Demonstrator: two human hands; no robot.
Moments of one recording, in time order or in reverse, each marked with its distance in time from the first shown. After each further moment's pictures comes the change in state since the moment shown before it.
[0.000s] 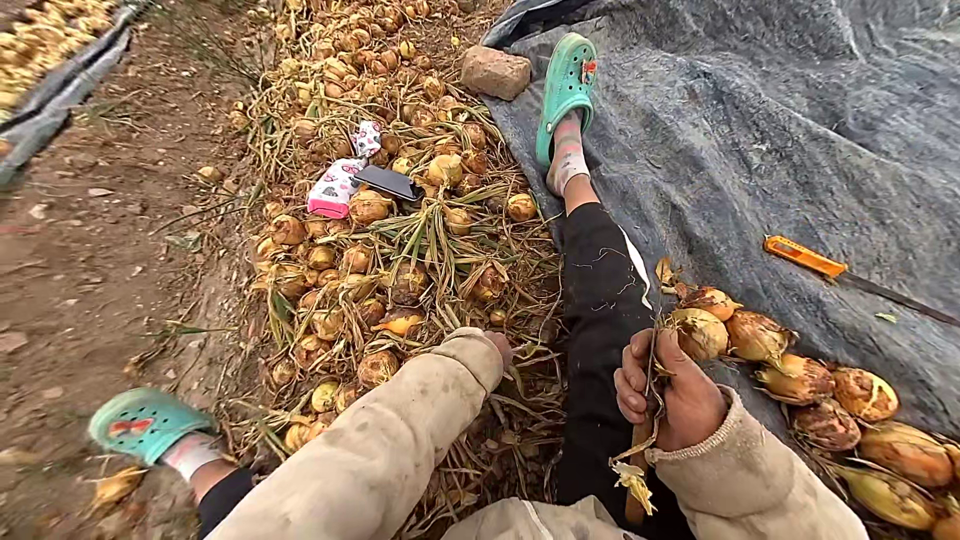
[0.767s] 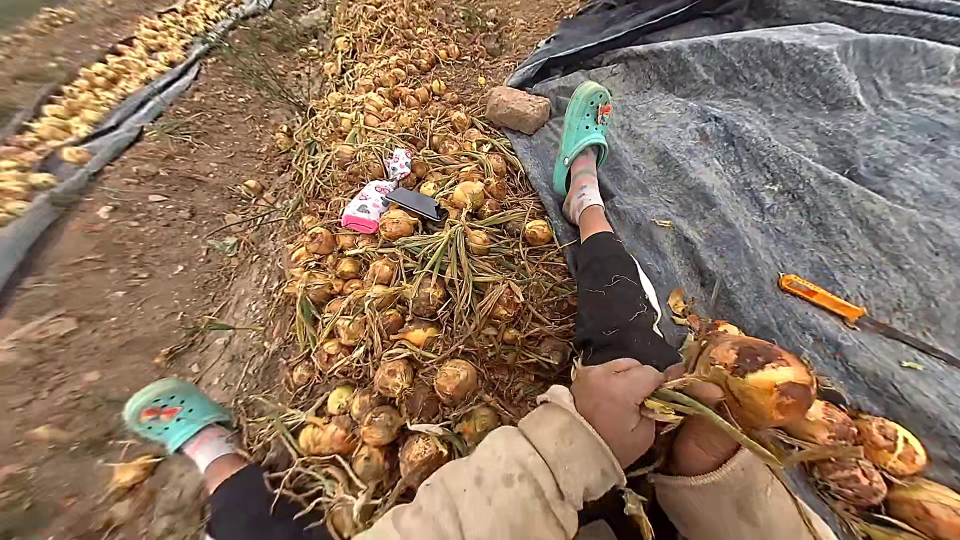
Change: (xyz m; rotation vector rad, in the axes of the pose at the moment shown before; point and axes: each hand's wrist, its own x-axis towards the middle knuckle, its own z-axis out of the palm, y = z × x) left_hand -0.068 0.088 0.028 -0.791 1.169 0.939; right_hand 0.007 0.043 -0.024 -0.128 0.392 -0.408
